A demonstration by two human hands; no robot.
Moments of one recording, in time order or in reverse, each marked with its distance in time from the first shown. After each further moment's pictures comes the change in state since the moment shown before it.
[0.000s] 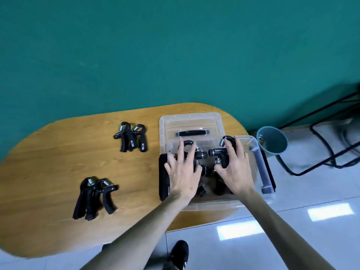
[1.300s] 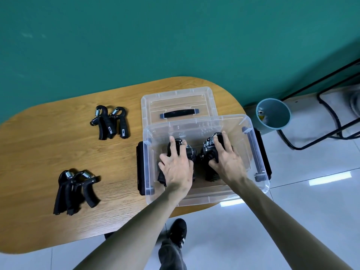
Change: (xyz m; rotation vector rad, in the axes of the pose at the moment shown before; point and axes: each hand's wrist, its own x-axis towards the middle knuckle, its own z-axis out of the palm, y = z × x) left_hand 0.008 0.003 0.090 0.150 -0.124 -0.133; right_hand 0.020 0.083 0.052 -0.162 -0.328 0.011
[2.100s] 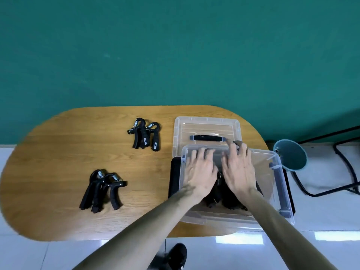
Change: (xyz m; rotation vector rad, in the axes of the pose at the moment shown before) left_hand 0.023 -0.015 -0.092 -0.119 0.057 0.268; right_hand 0.011 -0.111 -0.052 -0.102 0.353 -0.148
